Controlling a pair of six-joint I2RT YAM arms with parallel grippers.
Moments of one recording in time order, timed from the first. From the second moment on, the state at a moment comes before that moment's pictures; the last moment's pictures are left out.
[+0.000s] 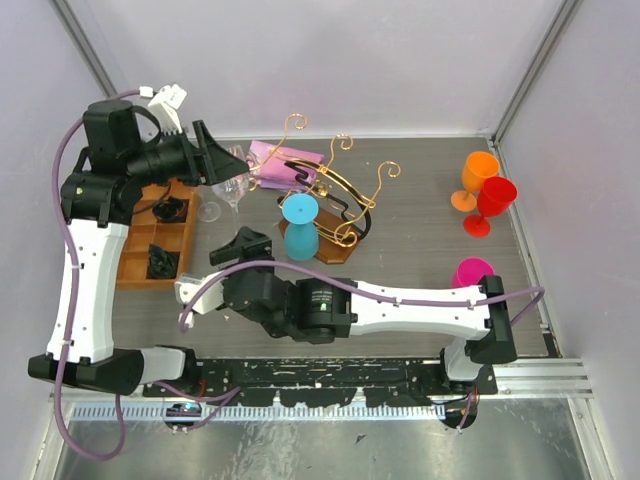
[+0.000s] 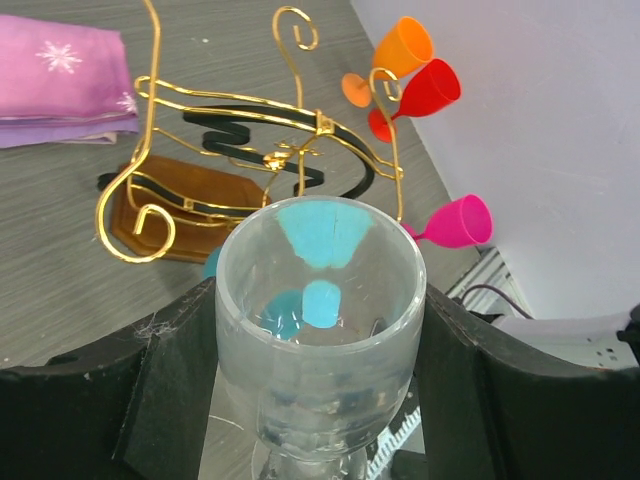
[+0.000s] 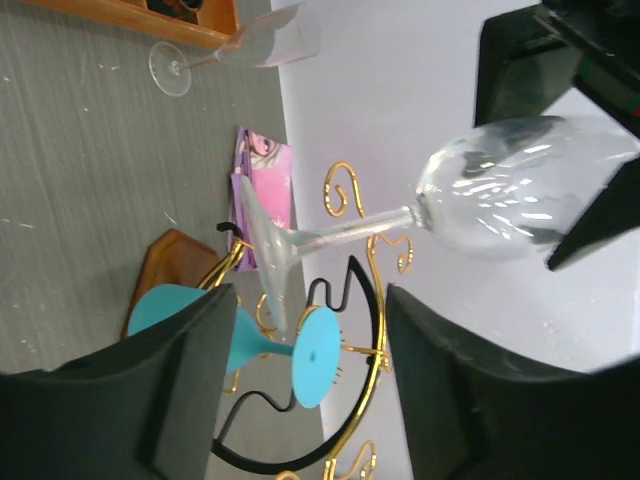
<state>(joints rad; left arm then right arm) -0.15 1.30 1.78 -0.88 0.68 -0.34 1.51 1.67 1.69 -0.40 0.79 -0.92</state>
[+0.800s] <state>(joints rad) -0.15 1.00 1.29 -0.75 0.04 -0.26 1.54 1.24 1.55 -0.36 0.88 -0.68</state>
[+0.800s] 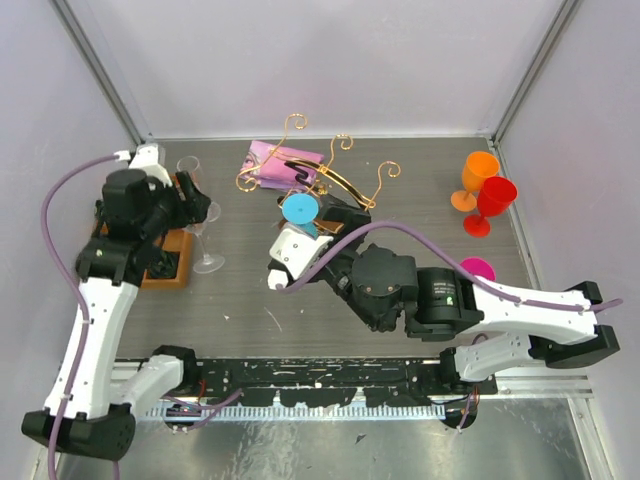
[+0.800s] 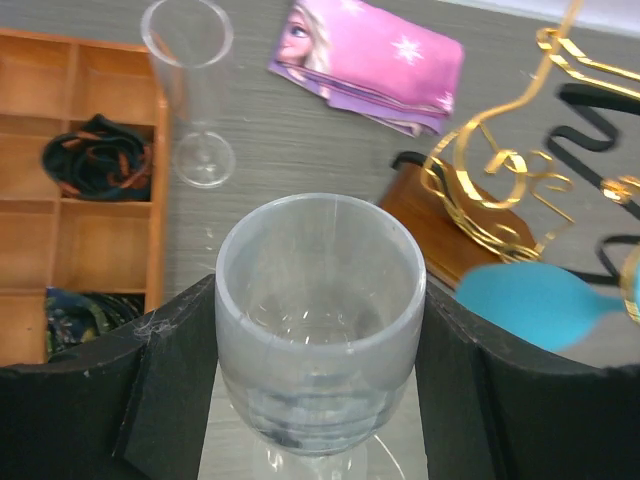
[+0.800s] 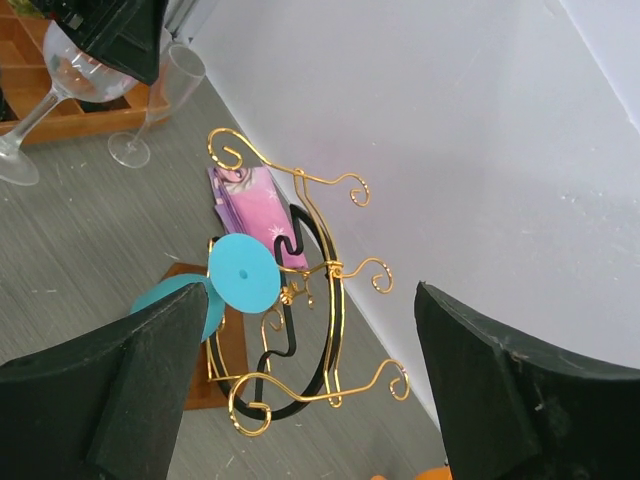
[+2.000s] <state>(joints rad) -0.32 1.13 0.43 0.67 -0.58 -0.05 1.32 1.06 1.36 -0.29 0.77 -0.59</state>
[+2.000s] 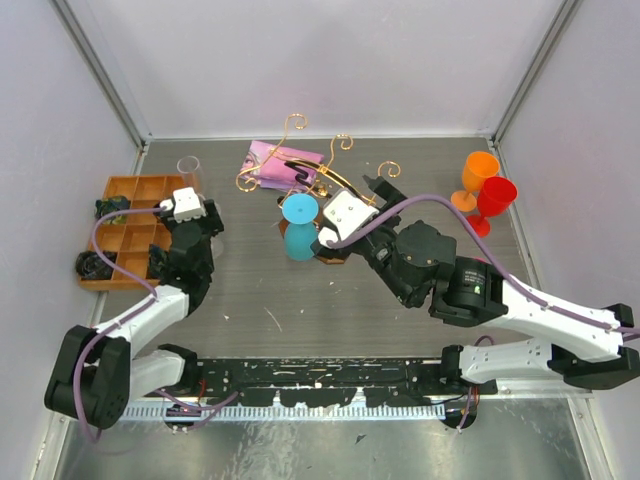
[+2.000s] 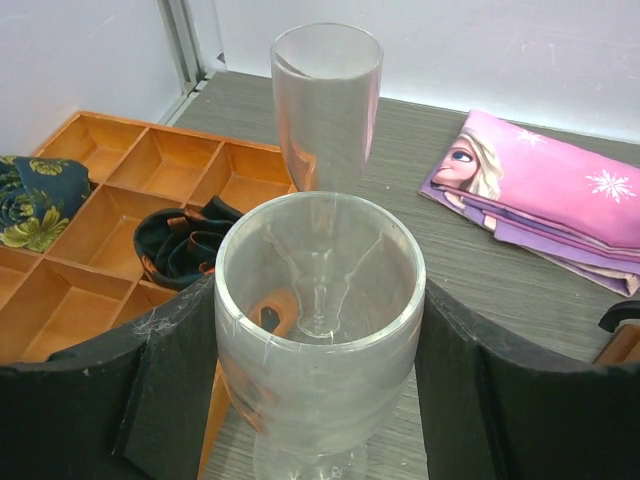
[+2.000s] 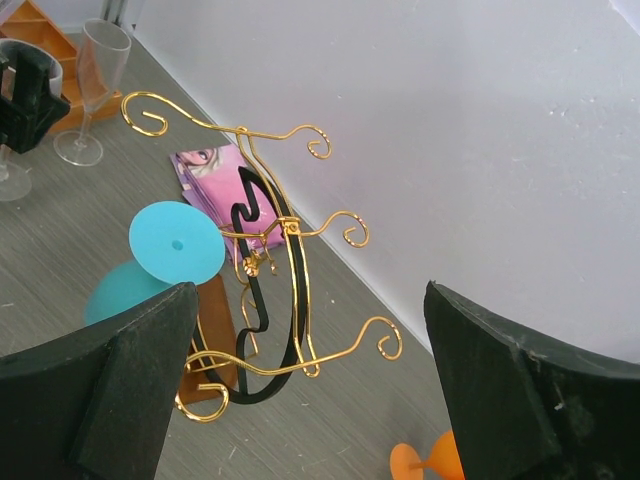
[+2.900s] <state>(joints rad) -0.33 1.20 0.31 0.81 -0.65 -0.12 1.31 1.07 1.36 -0.39 0.75 -0.43</state>
